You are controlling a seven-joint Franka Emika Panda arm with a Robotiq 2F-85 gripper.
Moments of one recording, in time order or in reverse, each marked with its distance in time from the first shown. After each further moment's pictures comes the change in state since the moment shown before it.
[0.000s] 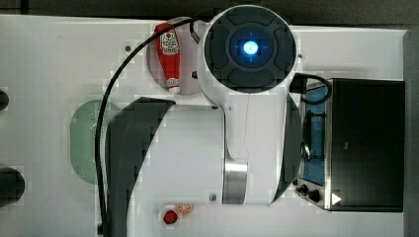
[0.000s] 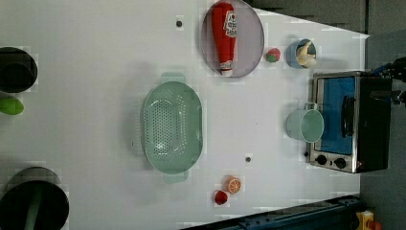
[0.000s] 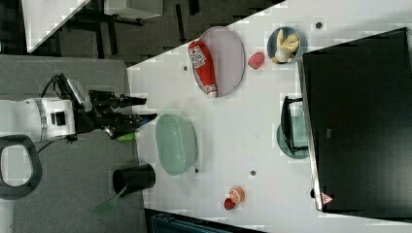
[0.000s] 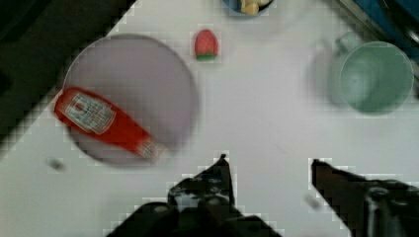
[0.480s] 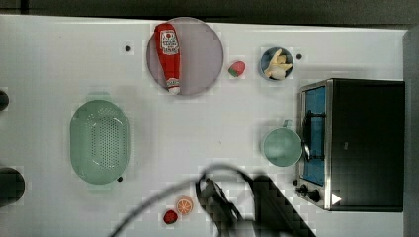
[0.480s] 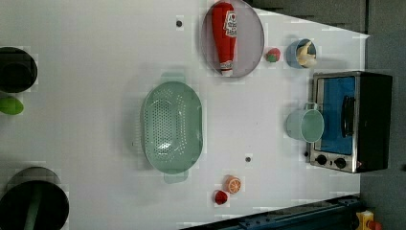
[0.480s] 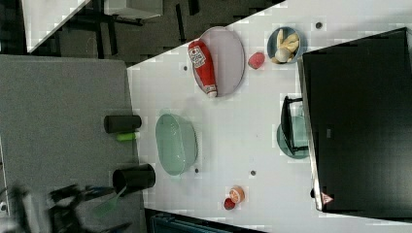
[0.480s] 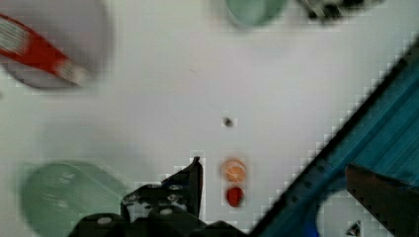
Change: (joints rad) arm -0.006 -0.566 -0.031 -0.246 -0.002 -0.281 -0.002
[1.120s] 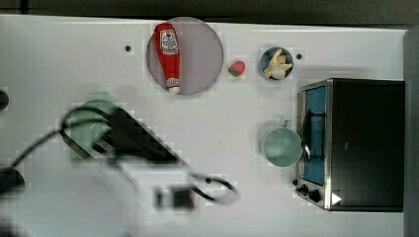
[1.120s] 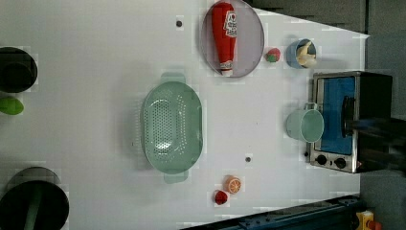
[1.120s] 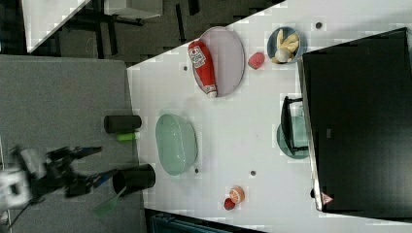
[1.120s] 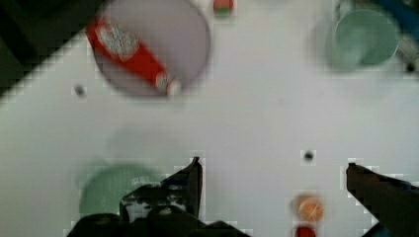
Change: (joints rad) arm 0.007 0.244 0.332 -0.006 0.022 0.315 0.149
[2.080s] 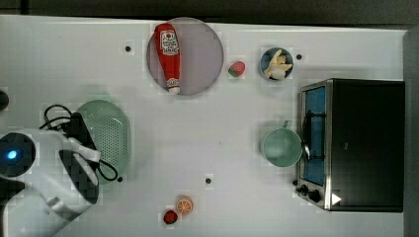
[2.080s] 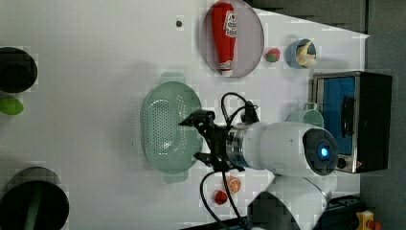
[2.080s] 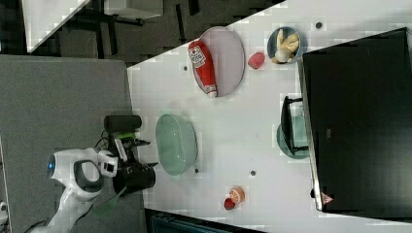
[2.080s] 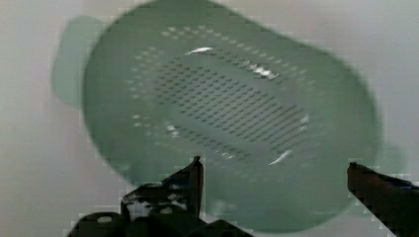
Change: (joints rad) arm 0.051 0.588 0.314 -0.133 -0.049 0.608 0.816
